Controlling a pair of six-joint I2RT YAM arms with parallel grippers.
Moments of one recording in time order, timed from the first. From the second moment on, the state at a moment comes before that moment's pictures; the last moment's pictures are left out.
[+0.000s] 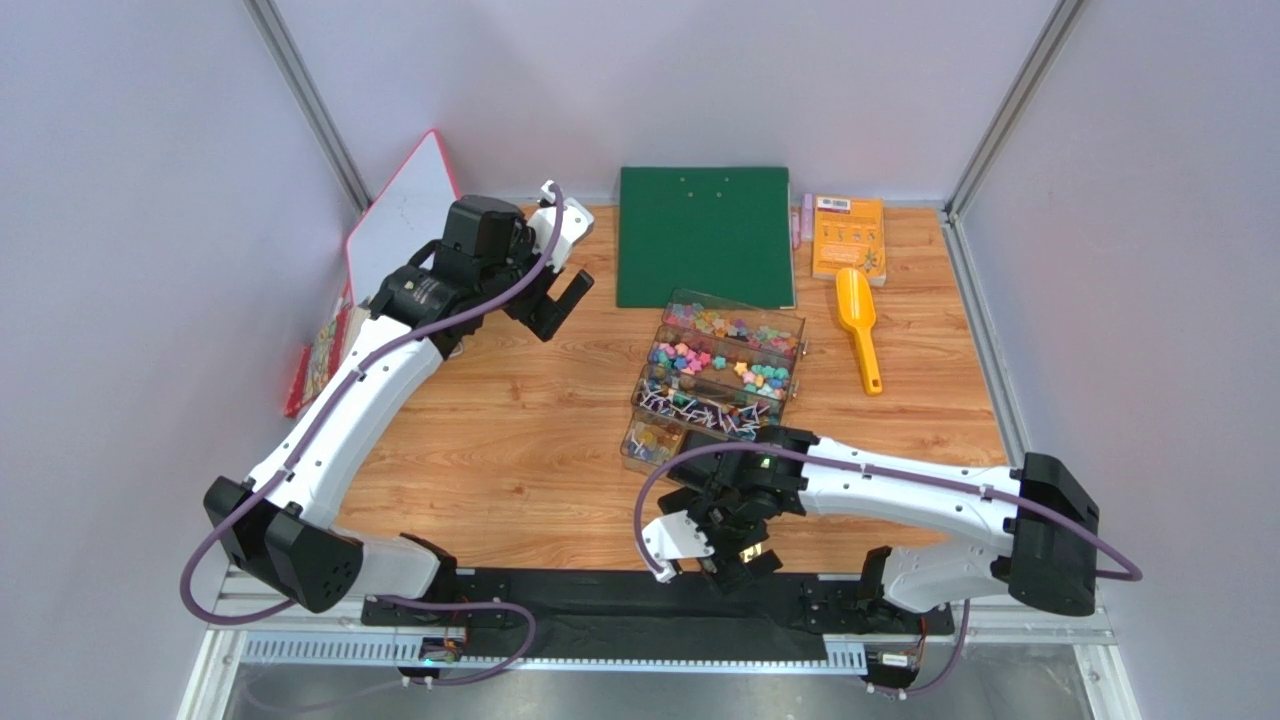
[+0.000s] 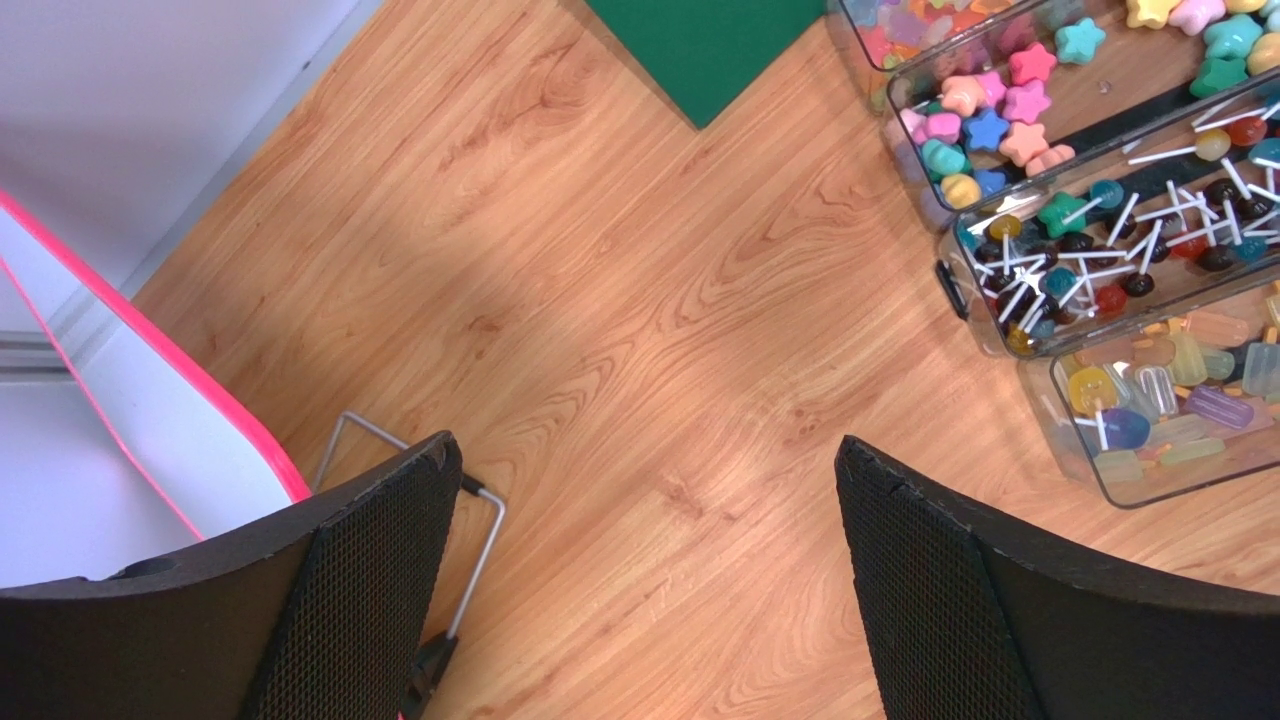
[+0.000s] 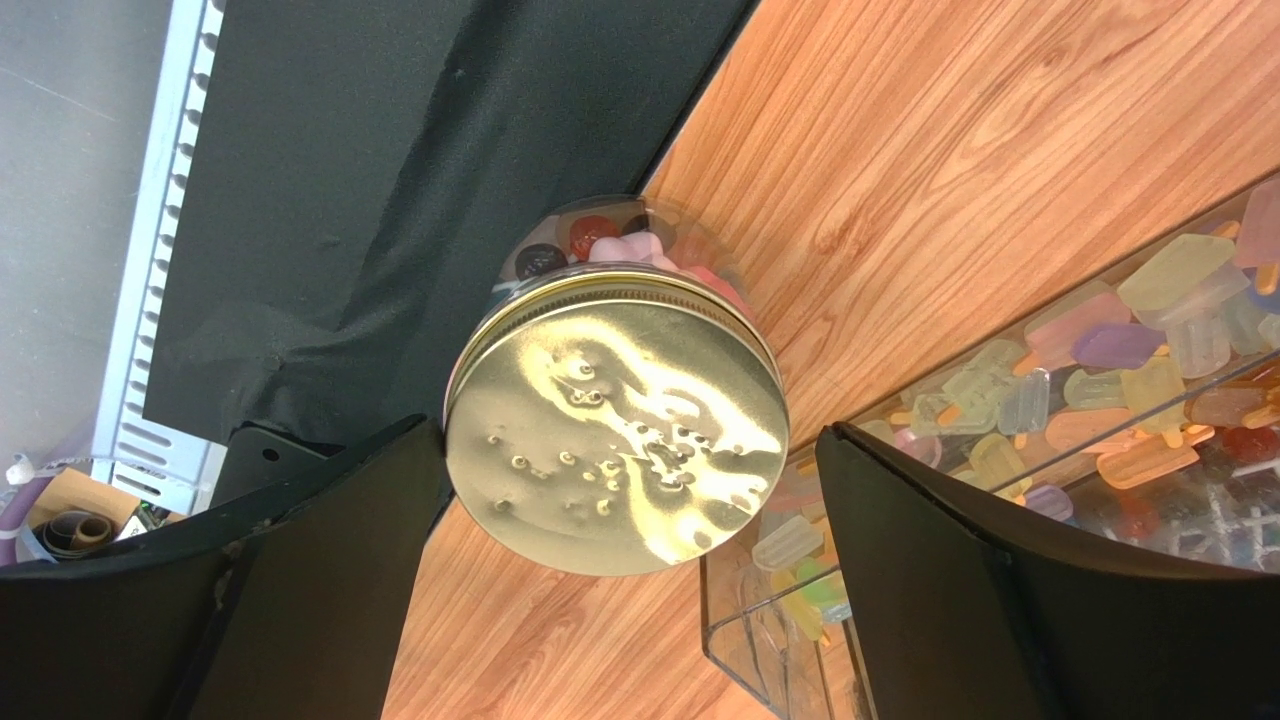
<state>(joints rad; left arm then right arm) -0.46 1.35 1.46 -0.75 0.04 0.37 1.20 1.31 0.94 -1.01 -0.28 -0.88</state>
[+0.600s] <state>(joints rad) -0.46 1.34 1.44 -0.74 0.04 0.37 1.20 1.18 0.94 -1.09 -0.26 -0.88</state>
